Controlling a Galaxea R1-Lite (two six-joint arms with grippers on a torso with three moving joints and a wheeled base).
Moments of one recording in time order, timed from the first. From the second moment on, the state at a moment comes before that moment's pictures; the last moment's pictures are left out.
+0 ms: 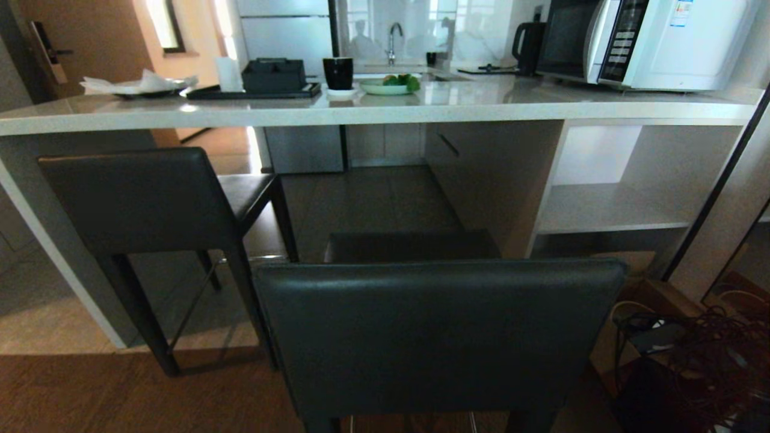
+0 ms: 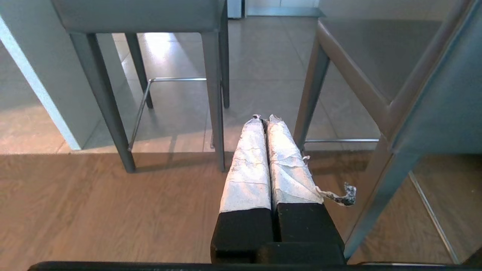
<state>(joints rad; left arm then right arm) 0.00 0.00 0.00 -0.01 0.00 -0.01 0.00 0.00 0.00 0.00 0.00 0.01</state>
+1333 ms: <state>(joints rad) 0.00 0.00 0.00 -0.01 0.00 -0.01 0.00 0.00 0.00 0.00 0.00 0.01</state>
